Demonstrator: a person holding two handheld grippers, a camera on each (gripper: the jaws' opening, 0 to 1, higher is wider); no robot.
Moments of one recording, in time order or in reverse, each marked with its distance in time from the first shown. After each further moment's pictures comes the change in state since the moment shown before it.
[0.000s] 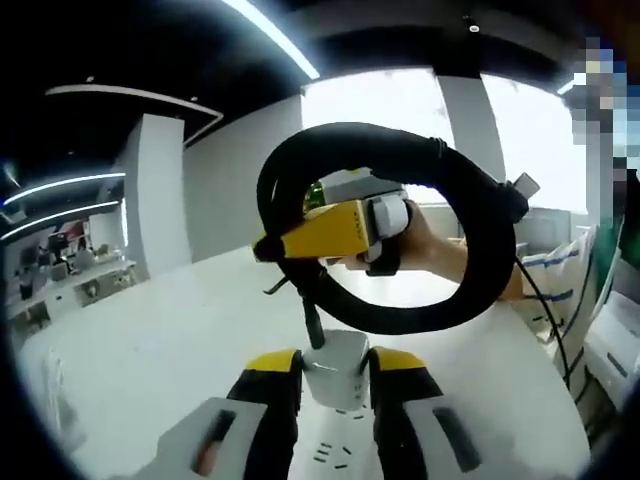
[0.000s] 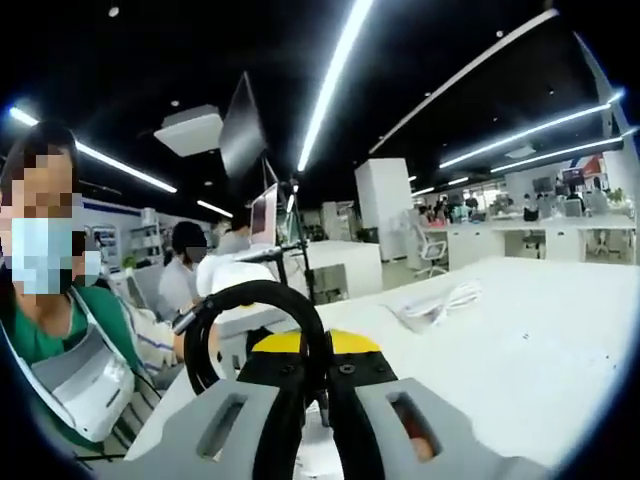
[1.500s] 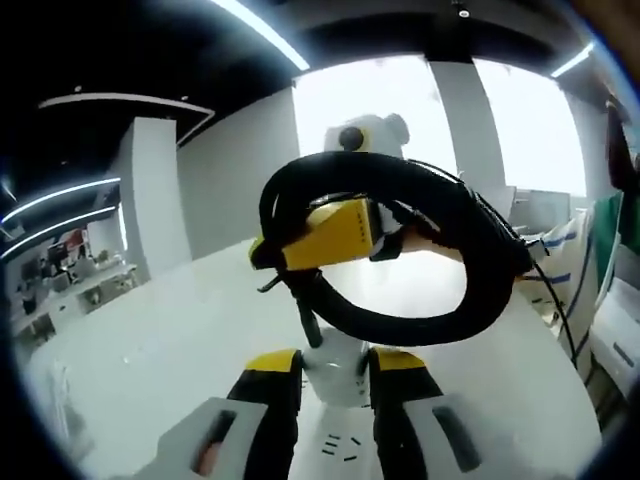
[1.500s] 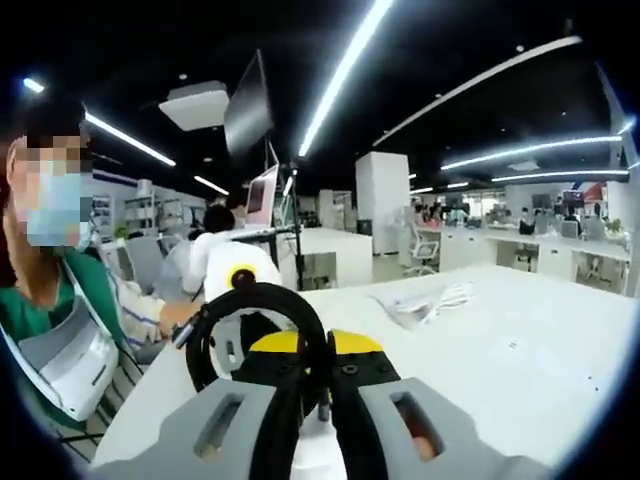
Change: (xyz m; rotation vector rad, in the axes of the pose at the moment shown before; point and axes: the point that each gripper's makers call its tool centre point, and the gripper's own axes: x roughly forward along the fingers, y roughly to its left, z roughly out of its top) left arm 0.004 0.004 -0.009 0.044 0.038 0.007; right arm 0.001 0.000 -0.011 -0.111 0.064 -0.030
